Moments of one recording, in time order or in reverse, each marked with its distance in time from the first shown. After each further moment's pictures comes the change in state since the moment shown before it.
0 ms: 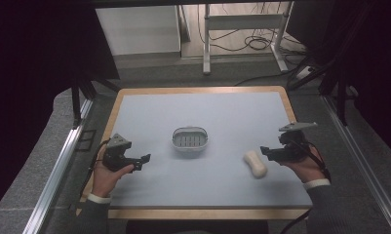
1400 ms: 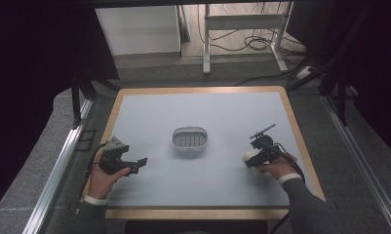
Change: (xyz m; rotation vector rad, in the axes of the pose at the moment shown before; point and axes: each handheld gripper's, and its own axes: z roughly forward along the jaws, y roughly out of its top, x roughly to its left) left arm 0.008 -0.012 -0.005 0.031 0.000 -0.004; right arm 0.031 -0.002 0.078 0.414 0.020 0.049
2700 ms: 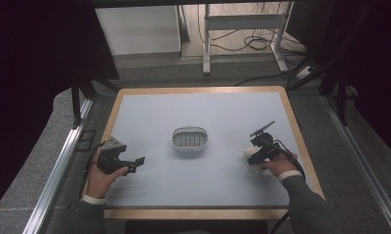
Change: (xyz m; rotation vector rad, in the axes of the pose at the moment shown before) left arm 0.006 -0.003 0.000 -0.003 0.019 -0.013; right arm -0.002 0.009 -0.007 0.027 -0.008 -0.003
